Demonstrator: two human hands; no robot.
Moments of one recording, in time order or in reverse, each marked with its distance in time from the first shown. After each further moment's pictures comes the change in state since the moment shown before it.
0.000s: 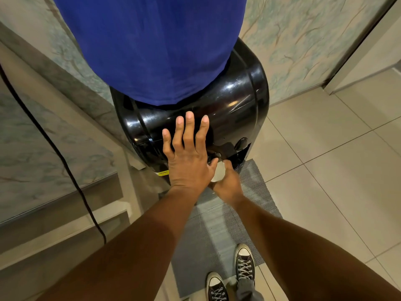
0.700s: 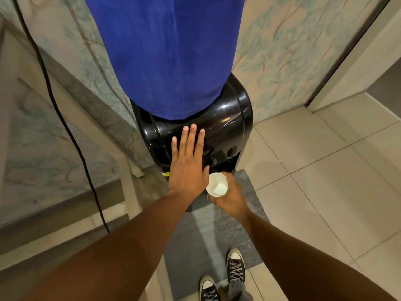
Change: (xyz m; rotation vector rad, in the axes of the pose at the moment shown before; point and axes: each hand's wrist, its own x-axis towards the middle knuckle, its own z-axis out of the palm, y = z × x) left_hand -0.005 -0.018 -0.064 -0.197 -0.315 0.093; right_hand -0.080 -0.045 -0.045 -0.127 -0.017 -0.101
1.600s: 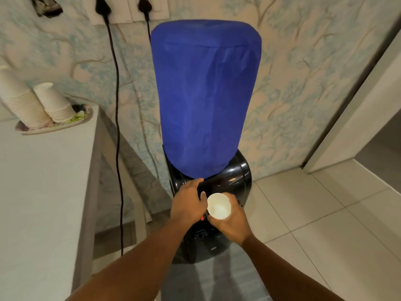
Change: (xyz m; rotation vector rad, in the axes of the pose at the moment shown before) left_hand -0.007 -0.035 -0.132 -0.562 0.005 -0.266; right_hand -0.048 -0.183 -0.063 0.078 0.031 -0.184
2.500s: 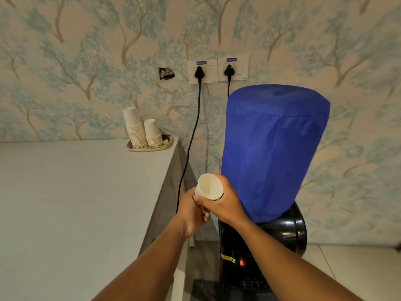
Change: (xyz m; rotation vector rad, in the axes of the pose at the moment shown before) left_hand -0.005 0.007 -0.142 -1.403 0.105 -0.616; right_hand 0.075 -0.183 0.061 0.172 -0.302 -0.416
